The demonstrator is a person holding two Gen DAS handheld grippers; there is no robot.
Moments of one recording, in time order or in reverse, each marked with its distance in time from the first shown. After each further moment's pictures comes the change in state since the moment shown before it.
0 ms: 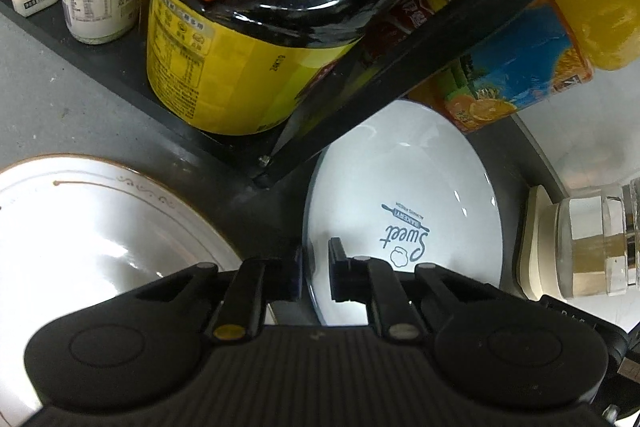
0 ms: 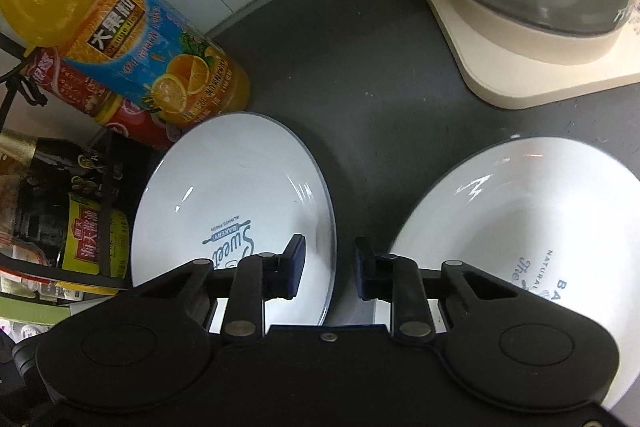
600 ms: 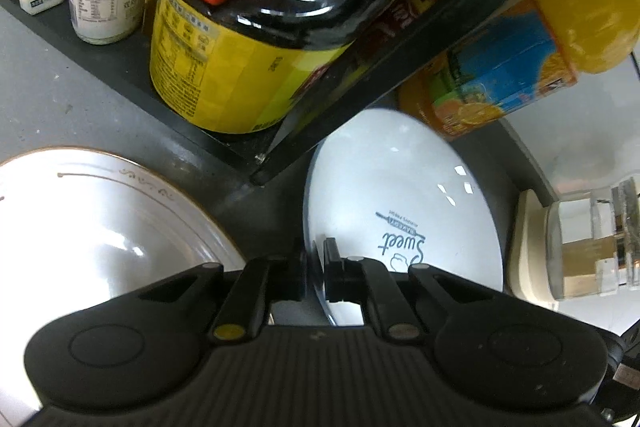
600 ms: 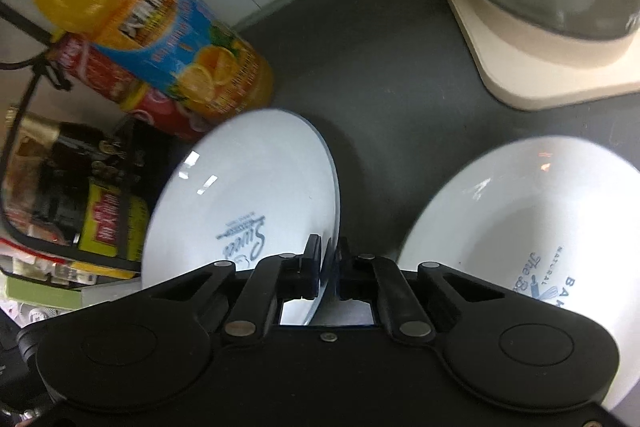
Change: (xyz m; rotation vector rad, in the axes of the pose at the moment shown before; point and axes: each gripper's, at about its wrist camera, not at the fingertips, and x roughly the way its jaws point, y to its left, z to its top) left arm -0.010 -0.001 -0.006 -0.011 -0.024 -0.029; right arm -0.012 0.008 -0.006 -0.058 -0.006 0.055
